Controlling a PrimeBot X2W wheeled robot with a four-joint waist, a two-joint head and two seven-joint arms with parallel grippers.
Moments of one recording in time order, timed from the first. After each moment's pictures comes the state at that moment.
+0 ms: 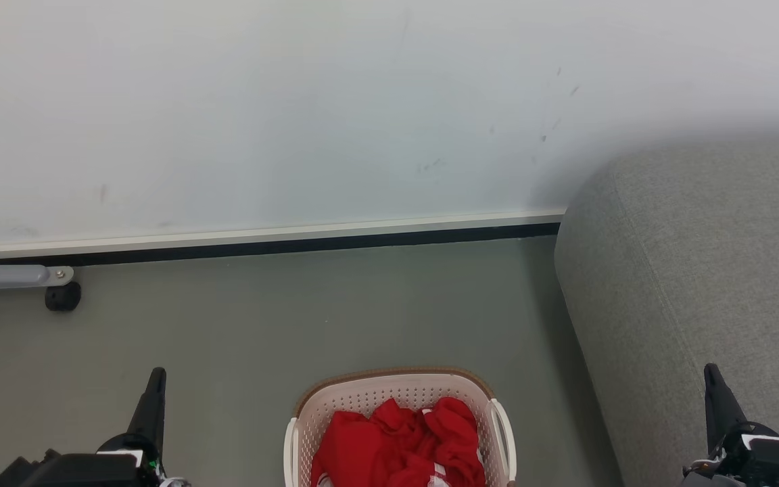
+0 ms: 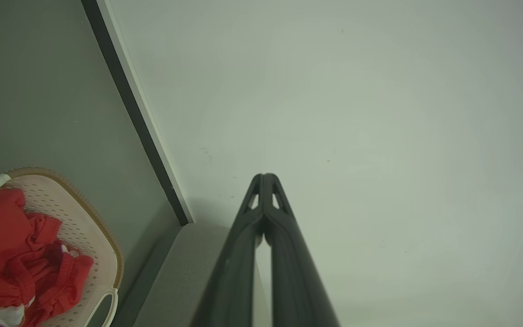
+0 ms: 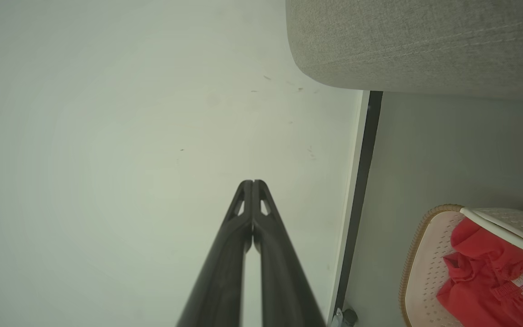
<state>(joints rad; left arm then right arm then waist) -0.08 0.04 0.09 0.29 -1.60 -0.12 0.11 -0.09 -0.04 -0.13 0.30 1.60 0.12 0.11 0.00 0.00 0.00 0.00</state>
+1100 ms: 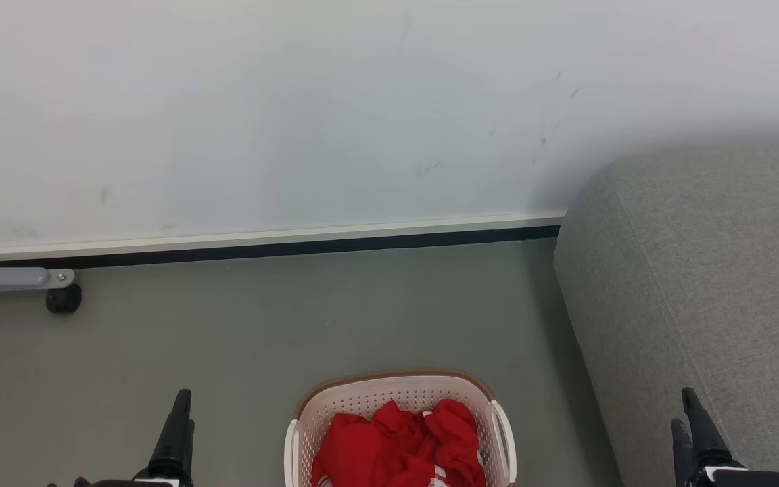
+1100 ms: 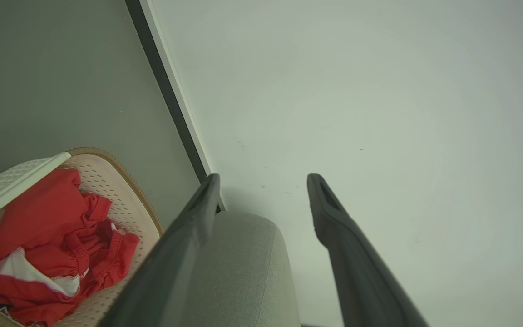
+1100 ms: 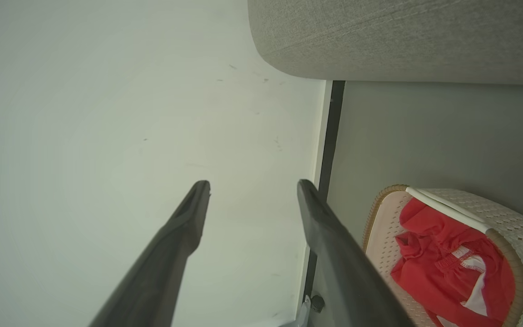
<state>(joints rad) -0.02 0.03 0.02 0.31 -1.54 -0.10 0.05 -0.03 -0.02 -0.06 0.32 1.56 0.11 0.05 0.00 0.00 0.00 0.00</state>
